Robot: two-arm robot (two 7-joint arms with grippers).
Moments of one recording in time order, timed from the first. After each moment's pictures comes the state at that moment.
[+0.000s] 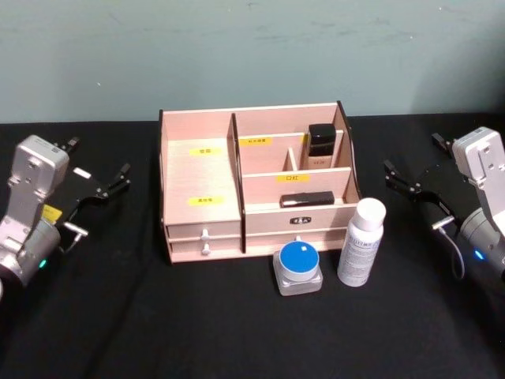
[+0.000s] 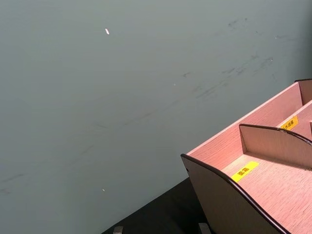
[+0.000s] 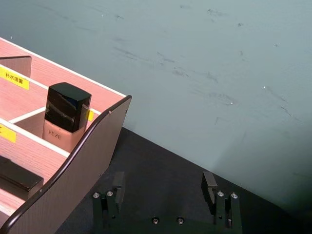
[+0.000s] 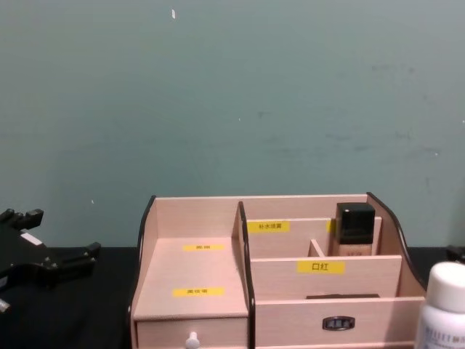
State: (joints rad) left arm -0.20 0.60 0.45 -1.41 -0.25 -0.12 0.03; right arm 0.20 0.60 -0.45 -1.41 0.25 -0.12 -0.03
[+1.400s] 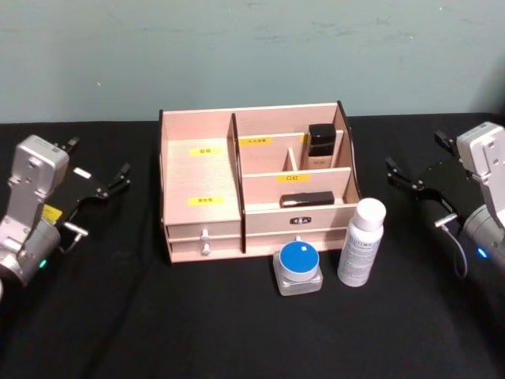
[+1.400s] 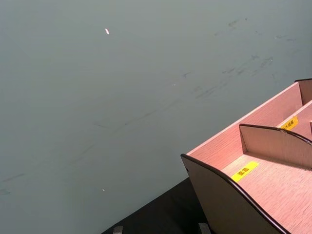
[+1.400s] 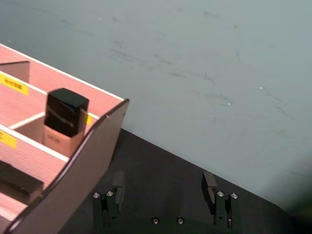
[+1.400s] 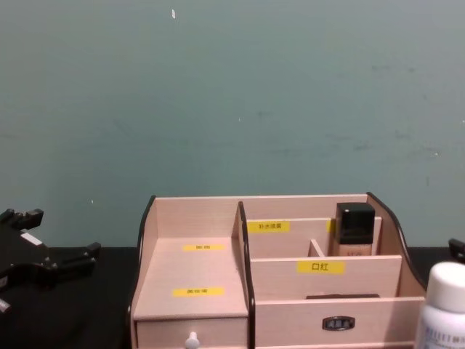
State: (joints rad) left arm -0.20 0.60 0.45 -1.41 -0.25 -0.12 0.03; right arm 0.18 0.60 -0.42 -1.45 0.26 -0.09 -0.02
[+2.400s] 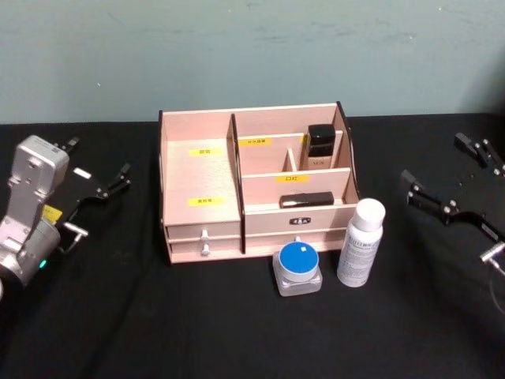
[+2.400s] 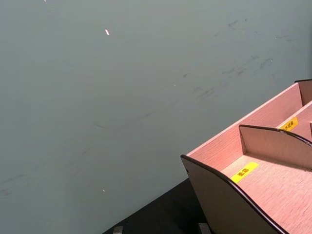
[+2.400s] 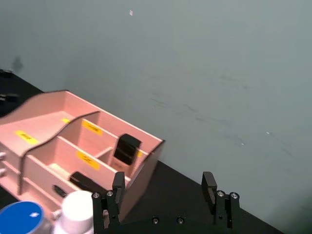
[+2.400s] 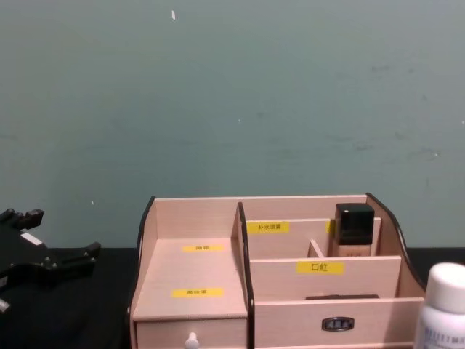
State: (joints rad) left arm -0.20 0.60 0.45 -1.41 -0.25 -0.12 0.03; right arm -0.18 0.77 -0.20 -1.88 0.35 -0.13 0.08
